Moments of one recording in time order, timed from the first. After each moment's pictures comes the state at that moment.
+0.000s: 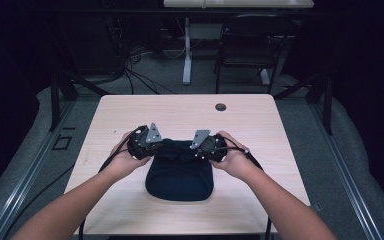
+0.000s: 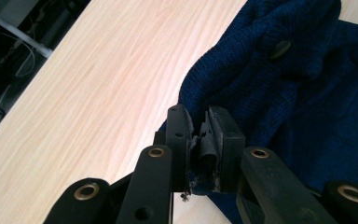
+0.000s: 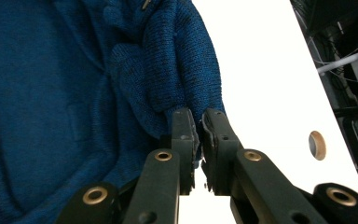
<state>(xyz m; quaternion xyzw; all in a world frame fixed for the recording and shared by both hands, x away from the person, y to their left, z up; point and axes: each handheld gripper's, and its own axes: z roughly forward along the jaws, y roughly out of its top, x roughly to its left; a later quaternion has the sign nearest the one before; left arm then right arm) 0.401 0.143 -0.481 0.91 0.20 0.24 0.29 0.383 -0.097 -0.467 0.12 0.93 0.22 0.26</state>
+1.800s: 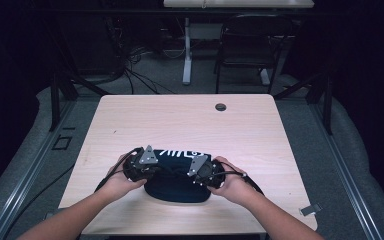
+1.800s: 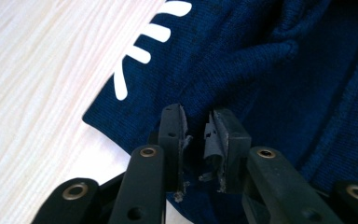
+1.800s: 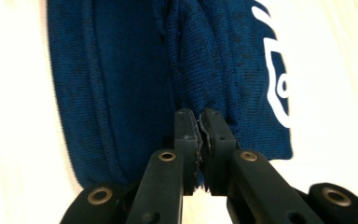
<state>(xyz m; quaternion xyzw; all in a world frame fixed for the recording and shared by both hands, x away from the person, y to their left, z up) 0.359 0.158 -0.526 0.92 0.20 0.17 0.29 0.330 -0.090 -0.506 0.11 0.95 0.22 0.19</state>
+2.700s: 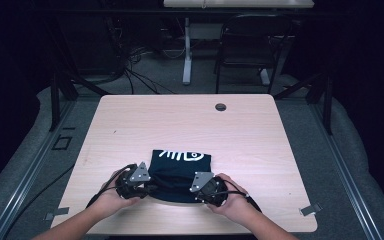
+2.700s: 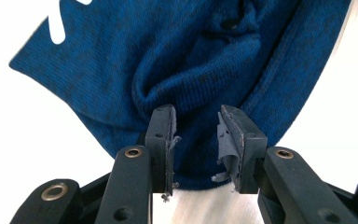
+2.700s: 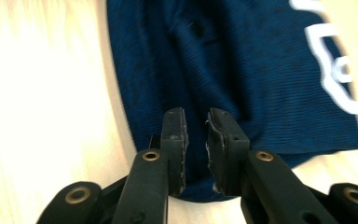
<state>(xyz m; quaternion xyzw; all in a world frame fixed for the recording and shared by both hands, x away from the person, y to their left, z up) 0.323 0.178 -0.550 0.92 0.19 0.13 0.30 0.293 -0.098 -0.525 0.14 0.94 0.27 0.18</state>
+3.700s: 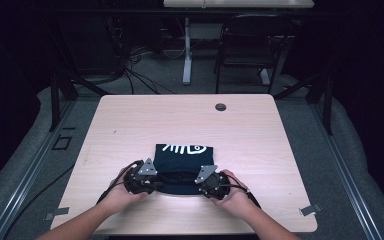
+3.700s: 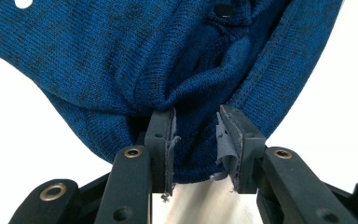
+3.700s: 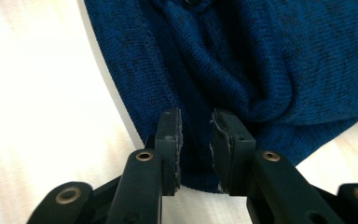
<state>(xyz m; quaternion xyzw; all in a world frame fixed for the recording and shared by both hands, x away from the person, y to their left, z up) 0.347 0.159 -0.562 0.92 0.23 0.11 0.31 0.322 -0.110 -0.556 0.20 0.93 0.25 0.16</state>
